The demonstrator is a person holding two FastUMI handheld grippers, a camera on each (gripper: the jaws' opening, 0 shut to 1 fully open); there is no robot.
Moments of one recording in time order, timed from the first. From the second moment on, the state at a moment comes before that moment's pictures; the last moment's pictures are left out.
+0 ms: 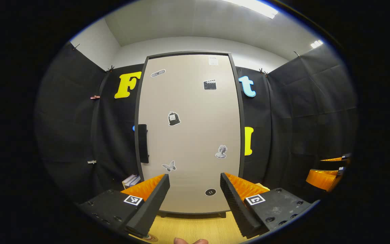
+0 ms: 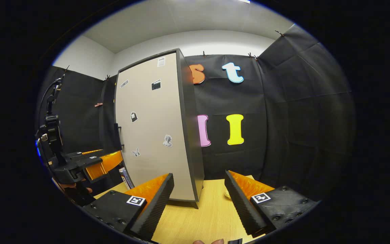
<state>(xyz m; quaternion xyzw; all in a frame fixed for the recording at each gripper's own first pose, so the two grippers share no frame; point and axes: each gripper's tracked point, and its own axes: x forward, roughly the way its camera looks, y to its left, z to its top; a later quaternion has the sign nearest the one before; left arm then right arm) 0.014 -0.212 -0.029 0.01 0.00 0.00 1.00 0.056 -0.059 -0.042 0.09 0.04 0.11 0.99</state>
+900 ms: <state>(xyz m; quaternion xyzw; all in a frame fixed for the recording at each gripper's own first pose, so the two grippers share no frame) 0.016 -0.214 -0.031 0.01 0.00 0.00 1.00 0.058 -0.059 -0.045 0.09 0.05 0.10 0.99</state>
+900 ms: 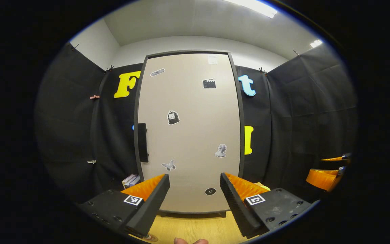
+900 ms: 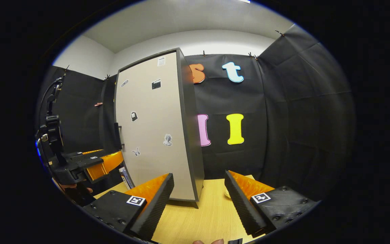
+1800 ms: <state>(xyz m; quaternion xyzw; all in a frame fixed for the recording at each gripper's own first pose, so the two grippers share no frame) 0.019 -0.215 -0.032 0.01 0.00 0.00 1.00 0.061 -0.061 -0.044 0.09 0.04 0.10 0.99</state>
